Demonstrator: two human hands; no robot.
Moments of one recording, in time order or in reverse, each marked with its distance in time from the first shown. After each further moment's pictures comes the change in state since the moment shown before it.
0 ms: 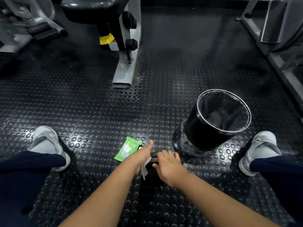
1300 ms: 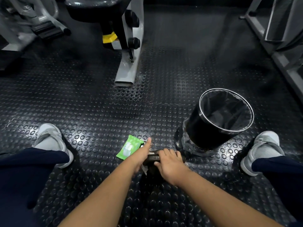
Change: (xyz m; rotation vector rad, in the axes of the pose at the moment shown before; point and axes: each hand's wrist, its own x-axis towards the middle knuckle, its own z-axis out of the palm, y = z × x) left_hand -0.010 -0.009 -0.003 0.018 0.011 0.094; right_hand -0.001 0.001 0.000 0.012 0.008 -0.007
